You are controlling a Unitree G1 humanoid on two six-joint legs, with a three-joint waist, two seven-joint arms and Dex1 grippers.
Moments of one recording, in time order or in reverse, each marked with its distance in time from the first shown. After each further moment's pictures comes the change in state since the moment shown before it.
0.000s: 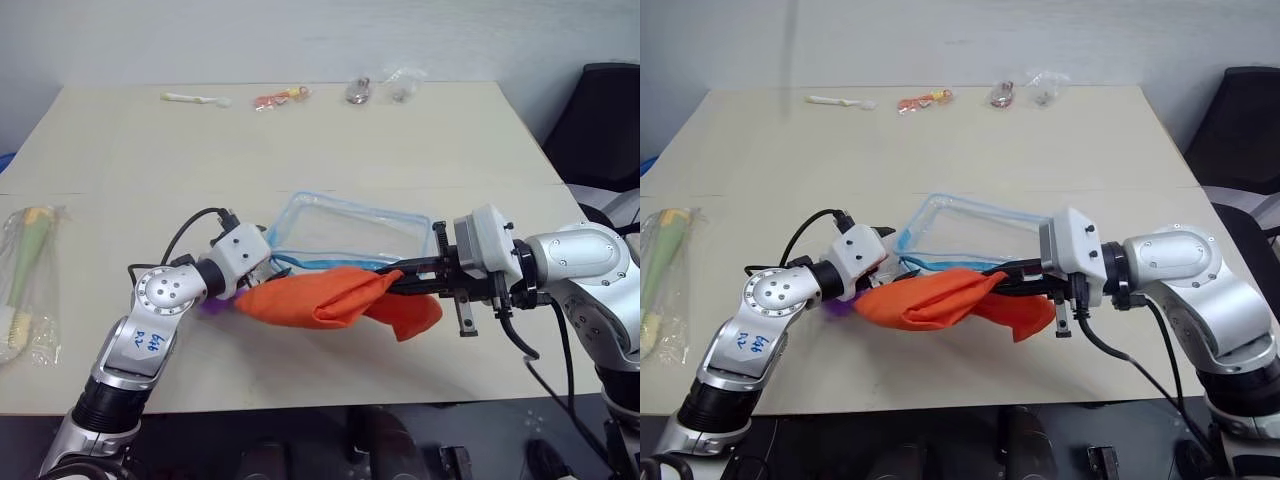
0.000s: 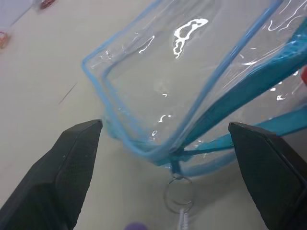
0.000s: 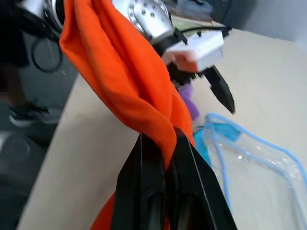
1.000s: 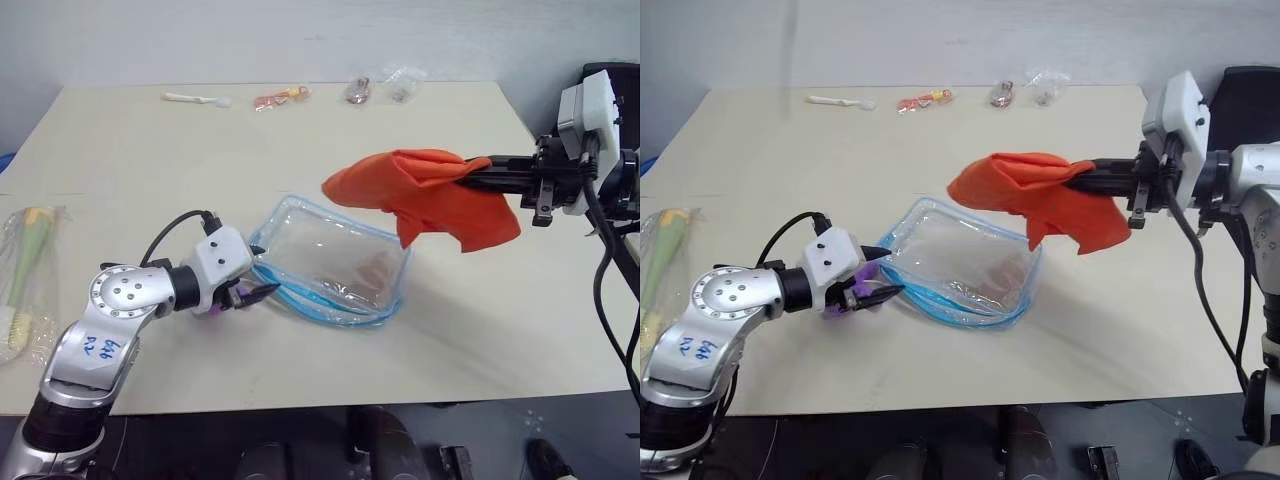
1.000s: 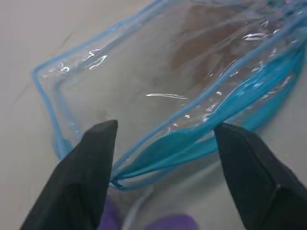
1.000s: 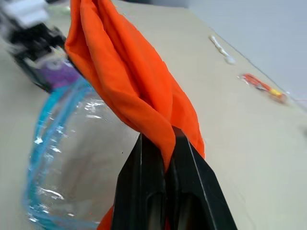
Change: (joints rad) left arm 0.063 0.146 0.138 -0.212 -0.249 0.267 -0.206; right arm -0.230 -0.171 -0.112 0.493 -0.141 -0.051 0.034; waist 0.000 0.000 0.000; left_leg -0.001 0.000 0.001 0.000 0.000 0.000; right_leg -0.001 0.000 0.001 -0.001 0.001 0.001
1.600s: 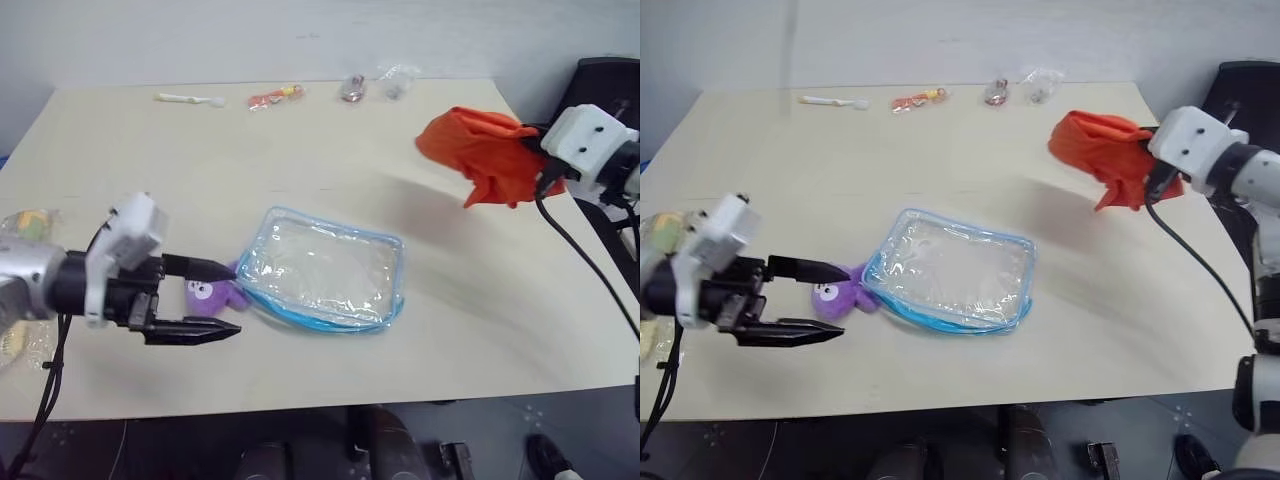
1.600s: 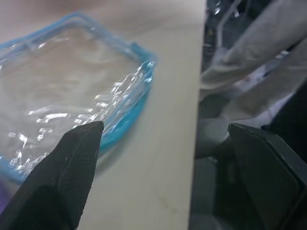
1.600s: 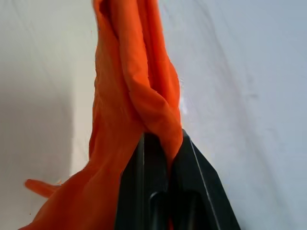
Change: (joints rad) left arm -0.194 0.337 0.345 0.089 -0.719 0.437 -0.358; right arm -0.053 -0.018 0.053 0.573 -0.656 -0.965 -0.444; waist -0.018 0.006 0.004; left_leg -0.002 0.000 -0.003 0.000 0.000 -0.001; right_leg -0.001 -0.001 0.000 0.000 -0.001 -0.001
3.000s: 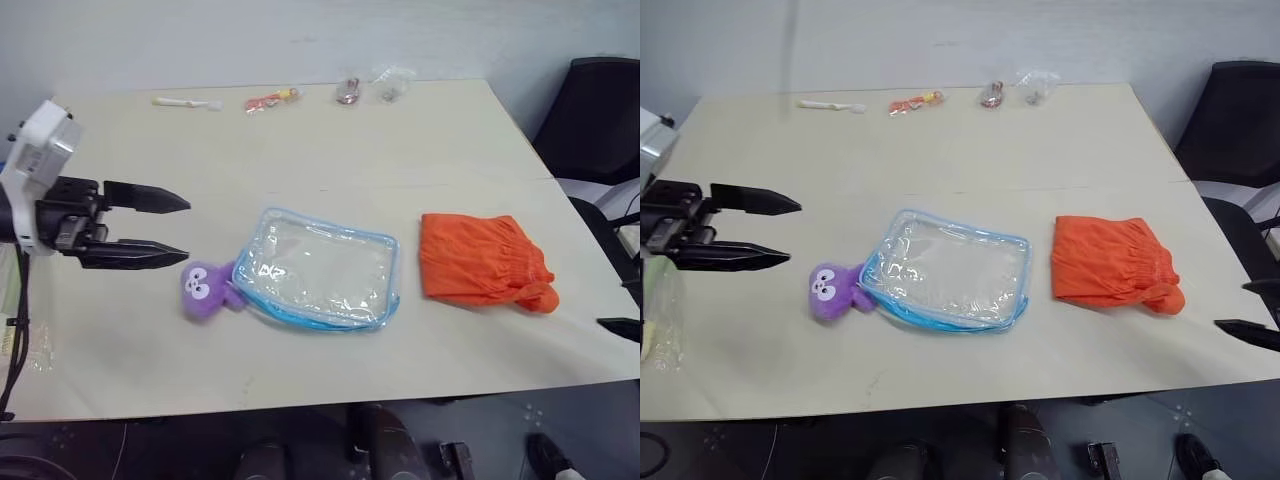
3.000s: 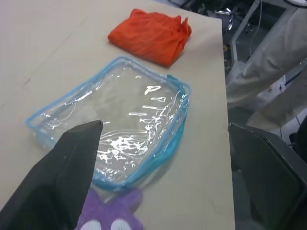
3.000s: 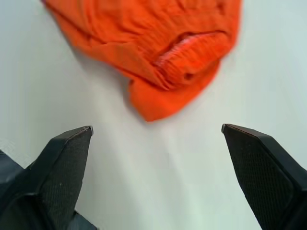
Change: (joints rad) left arm -0.115 0.154 -0.156 0.479 0.203 -0.411 -0.258; right arm 1.059 -0.284 -0.631 -0.277 0.681 0.886 0.589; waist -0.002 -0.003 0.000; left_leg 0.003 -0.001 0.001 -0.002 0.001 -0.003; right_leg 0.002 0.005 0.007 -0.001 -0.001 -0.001
